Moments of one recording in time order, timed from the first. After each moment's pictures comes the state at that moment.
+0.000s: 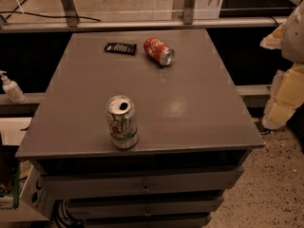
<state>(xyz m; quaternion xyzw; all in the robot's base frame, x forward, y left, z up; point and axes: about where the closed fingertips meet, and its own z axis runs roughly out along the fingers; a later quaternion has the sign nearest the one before) 0.438 -0.217 0.976 -0.60 0.78 -0.03 0.16</state>
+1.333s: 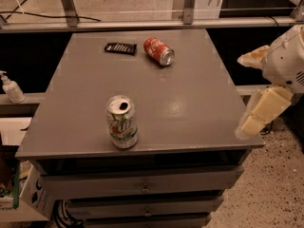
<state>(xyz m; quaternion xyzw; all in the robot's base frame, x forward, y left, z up) 0.444 -0.181 0.938 -0.60 0.76 0.07 0.25</state>
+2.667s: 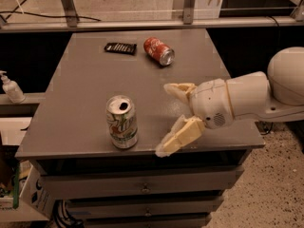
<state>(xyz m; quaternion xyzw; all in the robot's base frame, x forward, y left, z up) 0.445 -0.025 0.879 -0.56 0.64 0.34 0.41</state>
